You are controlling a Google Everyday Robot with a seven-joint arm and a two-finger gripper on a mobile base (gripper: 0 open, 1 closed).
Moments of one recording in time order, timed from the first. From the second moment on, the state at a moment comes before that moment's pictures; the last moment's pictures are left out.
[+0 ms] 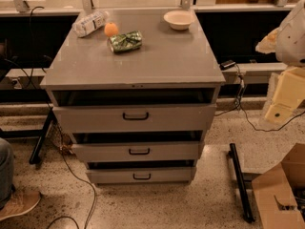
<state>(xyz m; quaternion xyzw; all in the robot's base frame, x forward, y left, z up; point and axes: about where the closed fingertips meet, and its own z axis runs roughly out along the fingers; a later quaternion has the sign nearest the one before) 0.438 -0.217 0.976 -0.60 0.78 -0.03 0.16</state>
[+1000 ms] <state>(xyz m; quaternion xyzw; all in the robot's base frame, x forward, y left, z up) 0.425 -0.167 0.876 -0.59 0.77 0.10 0.21</state>
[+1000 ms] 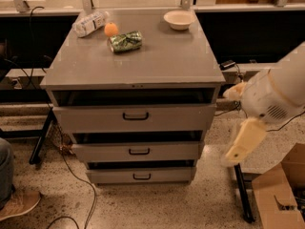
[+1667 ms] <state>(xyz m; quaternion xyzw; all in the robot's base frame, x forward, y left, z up) 0.401 -0.099 0.804 -0.56 0.76 0.23 0.22</state>
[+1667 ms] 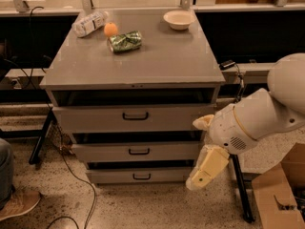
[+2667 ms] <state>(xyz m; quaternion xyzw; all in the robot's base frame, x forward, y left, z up) 0.407 -0.114 0.649 -0.59 0.77 0.19 0.18</state>
